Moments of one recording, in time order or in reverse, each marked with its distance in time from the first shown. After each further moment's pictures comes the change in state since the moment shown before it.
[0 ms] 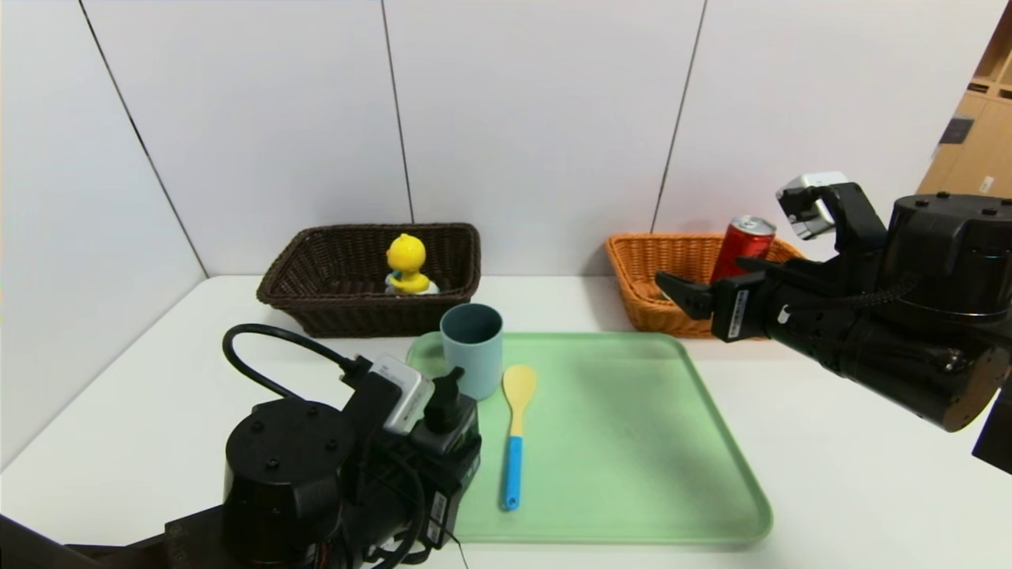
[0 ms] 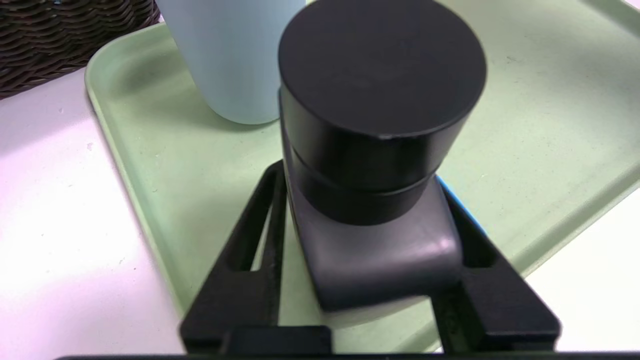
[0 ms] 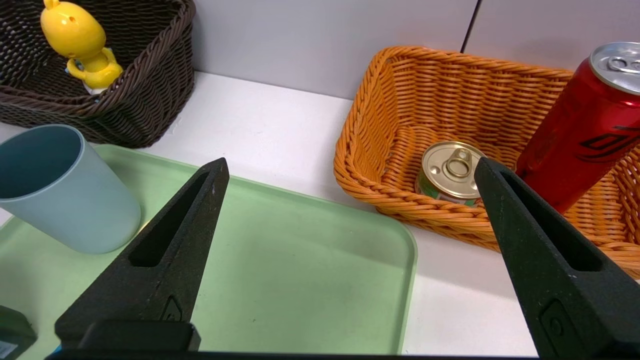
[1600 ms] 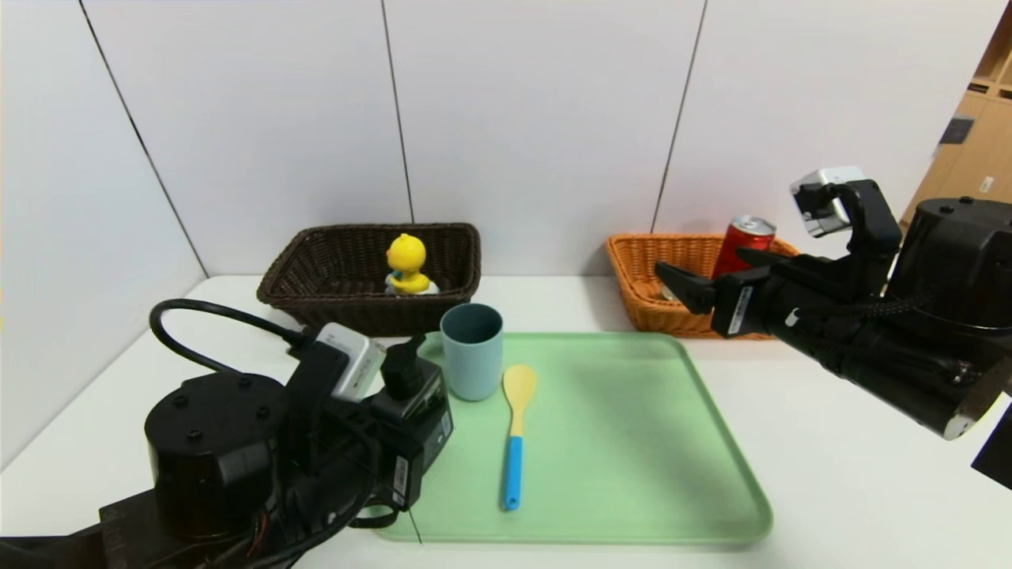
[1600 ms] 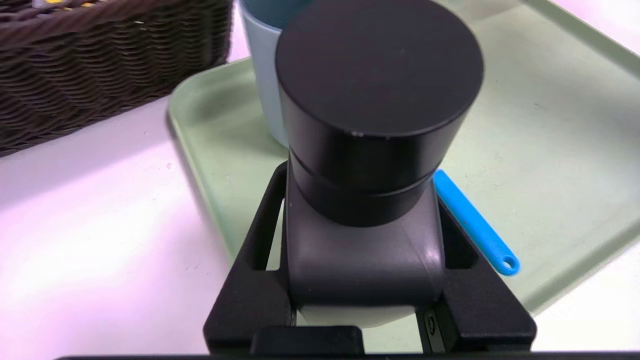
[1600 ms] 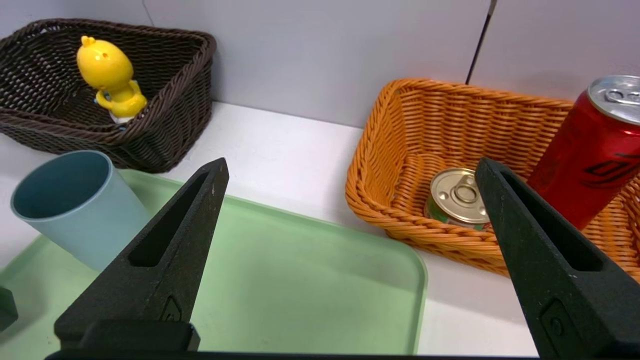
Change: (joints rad) left arm 0.082 -0.094 0.013 -0.001 0.006 0.019; right arm 0.013 0.000 0.047 -0.130 0.007 0.003
